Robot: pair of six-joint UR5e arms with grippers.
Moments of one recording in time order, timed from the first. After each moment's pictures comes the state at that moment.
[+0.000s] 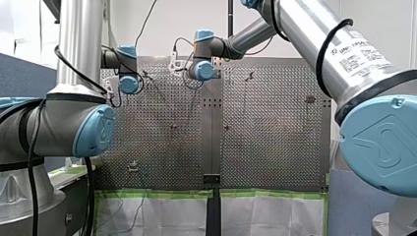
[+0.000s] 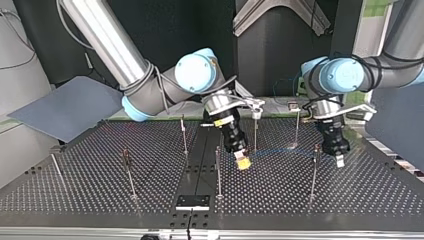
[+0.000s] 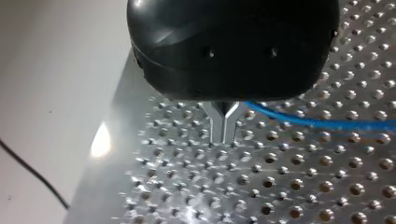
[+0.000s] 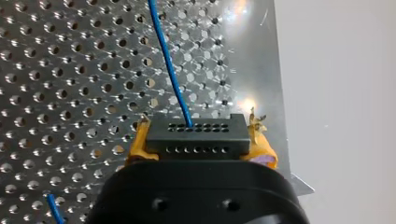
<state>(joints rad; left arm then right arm) 0.10 -1.69 -1.88 -2.45 -1.76 -1.75 2.45 -0.93 0.99 -0.27 1.63 1.65</state>
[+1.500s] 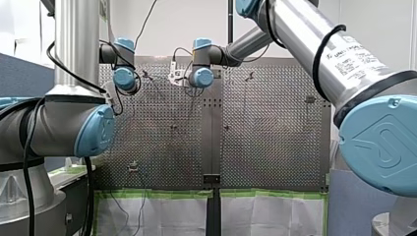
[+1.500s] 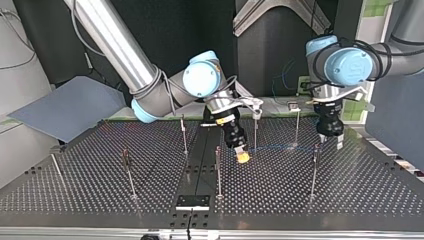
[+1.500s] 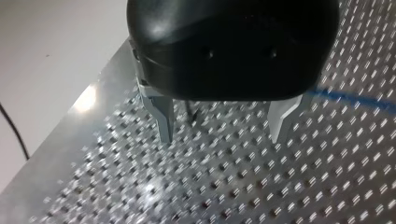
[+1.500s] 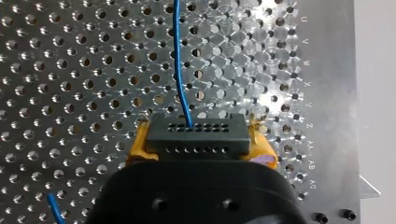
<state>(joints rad) 0.11 -1.58 -1.94 -2.75 -1.70 -2.02 2.45 -0.87 0.97 -0.22 1.65 1.64</state>
